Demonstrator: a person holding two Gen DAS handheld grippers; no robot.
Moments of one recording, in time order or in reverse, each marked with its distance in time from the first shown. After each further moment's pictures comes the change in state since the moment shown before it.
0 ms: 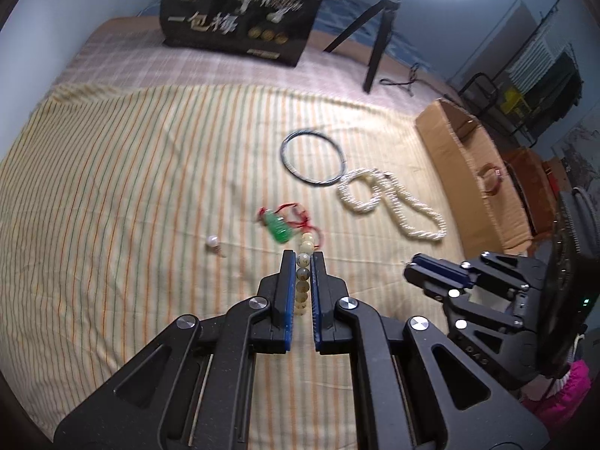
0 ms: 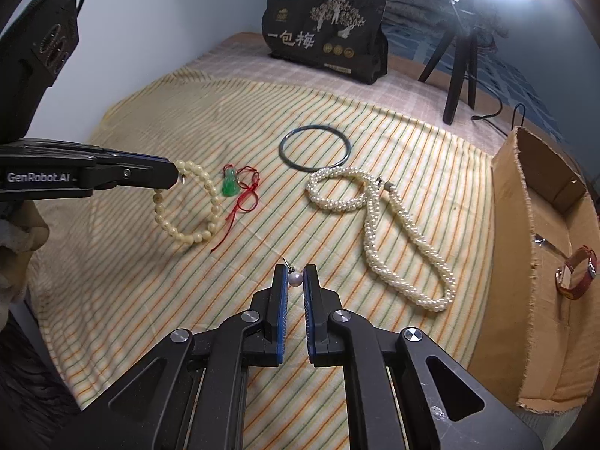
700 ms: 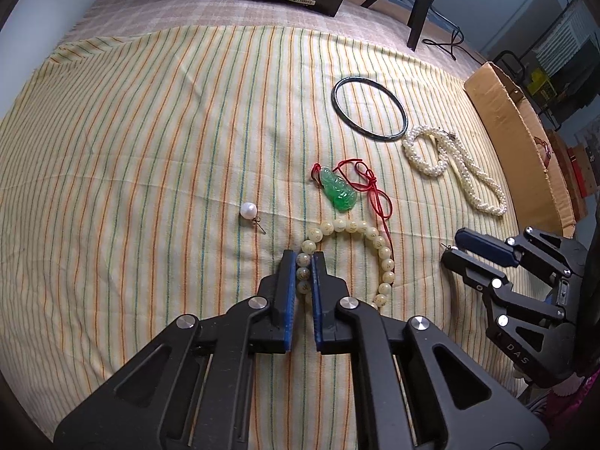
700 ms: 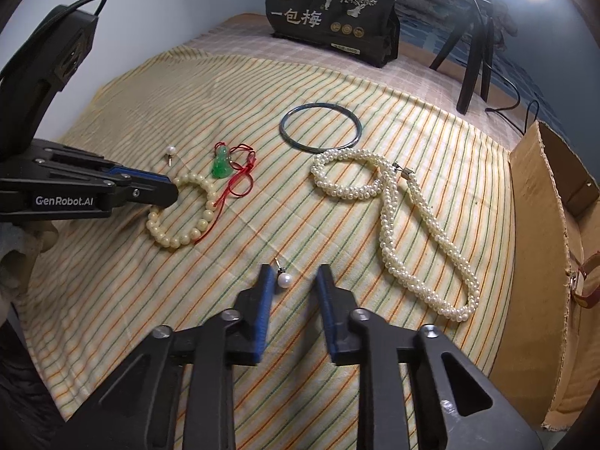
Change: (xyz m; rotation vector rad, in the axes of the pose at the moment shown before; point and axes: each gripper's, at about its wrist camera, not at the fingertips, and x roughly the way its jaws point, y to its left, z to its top) left arm 0.056 0.031 -0.017 -0.012 0.123 0.099; right arm 0.034 0.006 -0.002 -0.038 0.049 -0.020
